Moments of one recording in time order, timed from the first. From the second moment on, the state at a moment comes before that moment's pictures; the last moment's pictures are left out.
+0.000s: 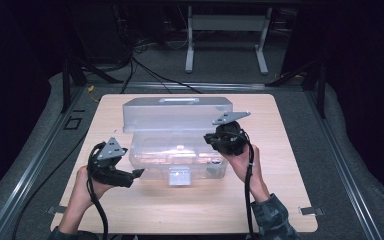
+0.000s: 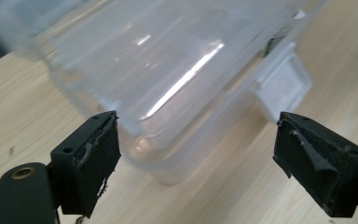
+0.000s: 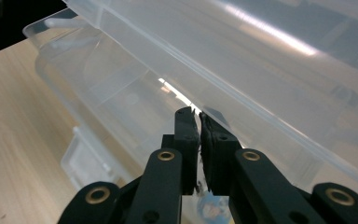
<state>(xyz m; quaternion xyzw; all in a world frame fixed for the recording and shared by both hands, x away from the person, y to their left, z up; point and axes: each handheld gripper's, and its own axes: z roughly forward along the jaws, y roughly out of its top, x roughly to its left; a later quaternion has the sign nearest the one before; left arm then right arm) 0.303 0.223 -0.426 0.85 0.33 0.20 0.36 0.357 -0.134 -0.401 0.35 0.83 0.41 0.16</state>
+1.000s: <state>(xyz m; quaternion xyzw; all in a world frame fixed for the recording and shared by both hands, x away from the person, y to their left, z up) 0.338 0.263 -0.478 0.83 0.41 0.17 0.33 0.321 -0.157 -0.493 0.37 0.87 0.31 0.06</state>
